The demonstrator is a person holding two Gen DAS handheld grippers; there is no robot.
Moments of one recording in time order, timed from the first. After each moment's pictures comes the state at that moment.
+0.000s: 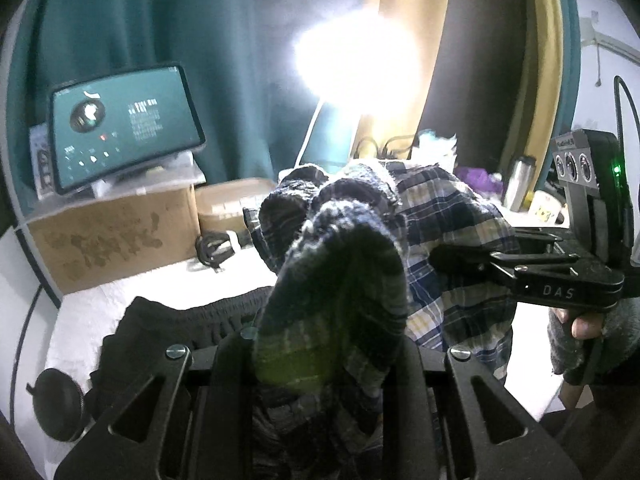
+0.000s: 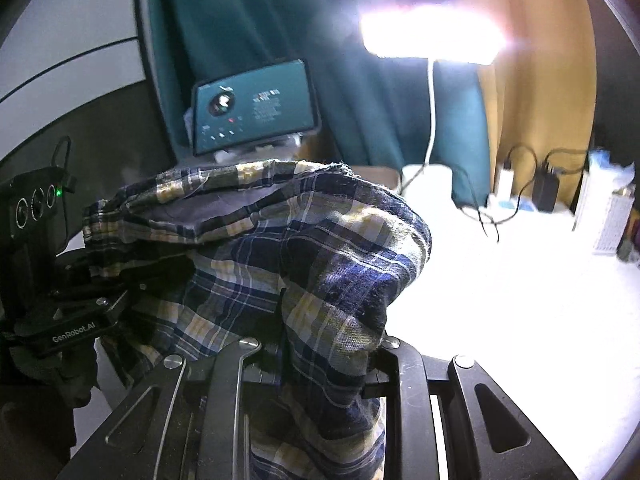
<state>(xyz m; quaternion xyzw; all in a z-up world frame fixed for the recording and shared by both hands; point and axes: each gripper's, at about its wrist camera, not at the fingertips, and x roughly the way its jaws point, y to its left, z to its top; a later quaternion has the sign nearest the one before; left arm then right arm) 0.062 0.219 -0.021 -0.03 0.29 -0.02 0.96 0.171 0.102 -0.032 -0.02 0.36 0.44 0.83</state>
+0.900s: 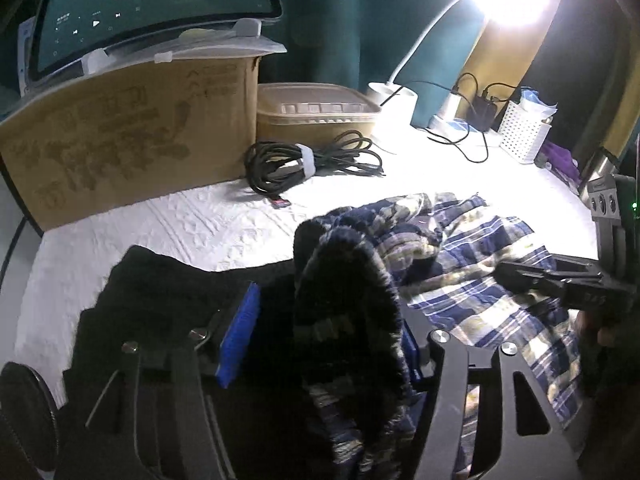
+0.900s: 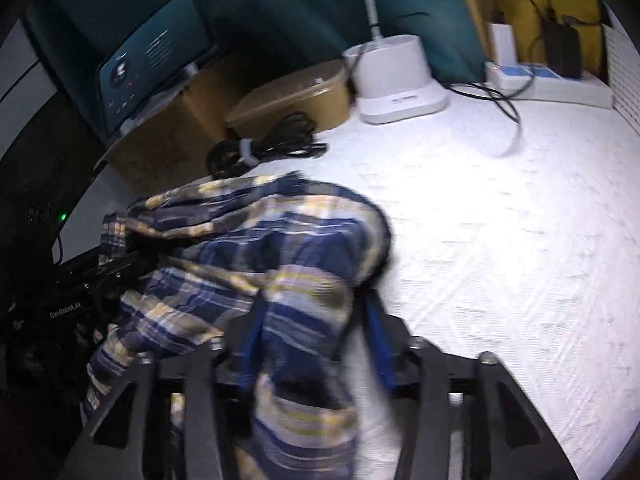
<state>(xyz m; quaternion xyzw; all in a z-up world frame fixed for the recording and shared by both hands) 0.132 0.290 -0.095 -0.09 0.41 0.06 0.90 0.250 0.115 -0.130 0.05 0.50 0.41 0.76</state>
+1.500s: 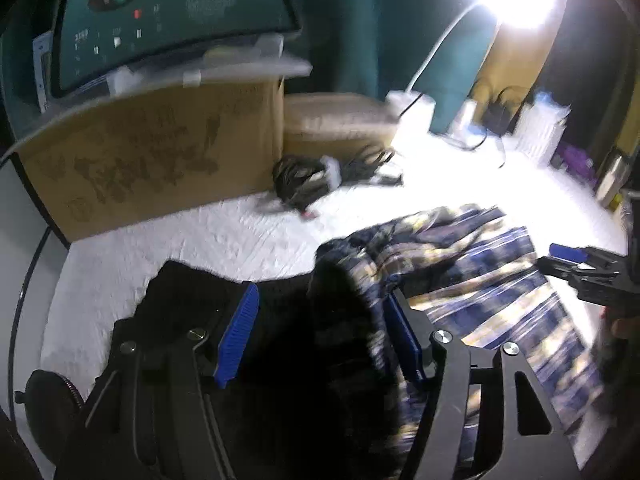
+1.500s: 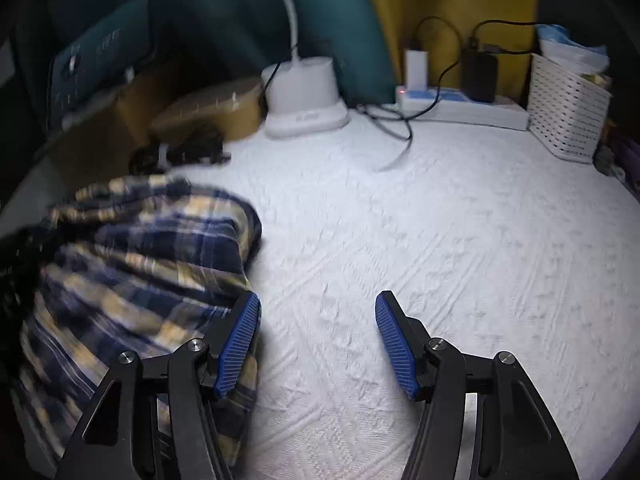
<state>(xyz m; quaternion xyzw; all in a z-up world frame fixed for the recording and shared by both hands) 0.127 0.297 -0.074 -0.08 0.40 0.07 0.91 0.250 0.074 -0.113 -0.02 0.46 0.30 0.84</state>
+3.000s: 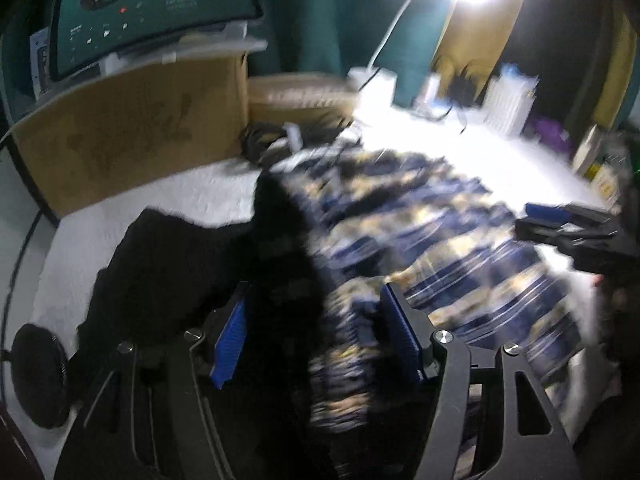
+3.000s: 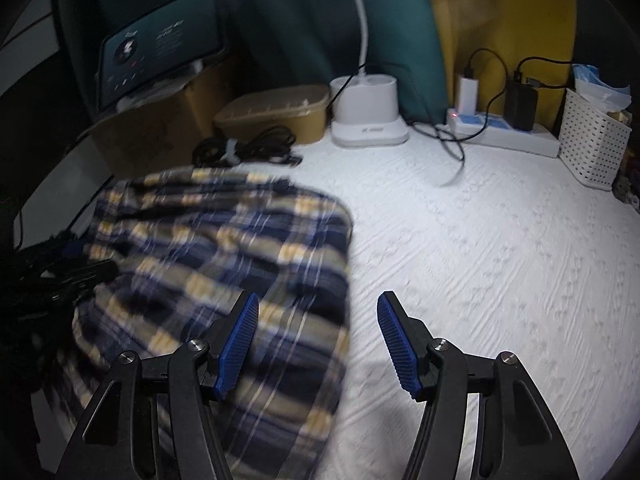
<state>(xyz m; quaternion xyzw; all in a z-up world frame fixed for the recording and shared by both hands) 0.094 0.269 -0.096 -0.06 0.44 0.05 0.90 0.200 0.105 -0.098 -0.06 0.46 0.36 0.81</state>
